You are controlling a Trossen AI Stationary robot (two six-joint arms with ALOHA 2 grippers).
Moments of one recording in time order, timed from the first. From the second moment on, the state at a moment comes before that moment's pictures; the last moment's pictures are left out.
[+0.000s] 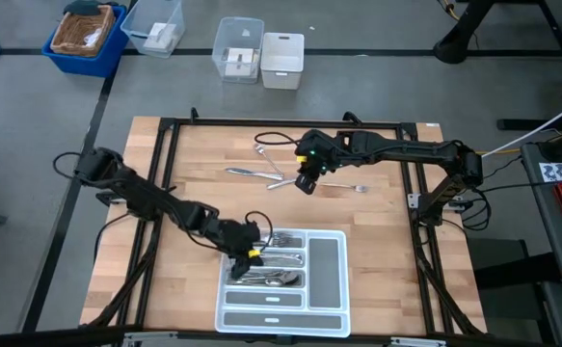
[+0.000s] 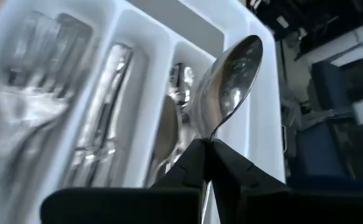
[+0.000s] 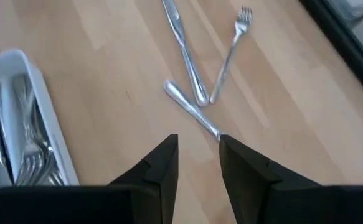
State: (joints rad) left arm -0.37 1.51 0.80 0.08 0.07 -0.77; right arm -0.18 1.66 1.49 -0.79 0.08 0.27
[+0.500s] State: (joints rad) left arm -0.43 1.74 0.80 0.17 0.05 -0.83; right arm -0.18 1.66 1.45 -1.21 0.17 0.36
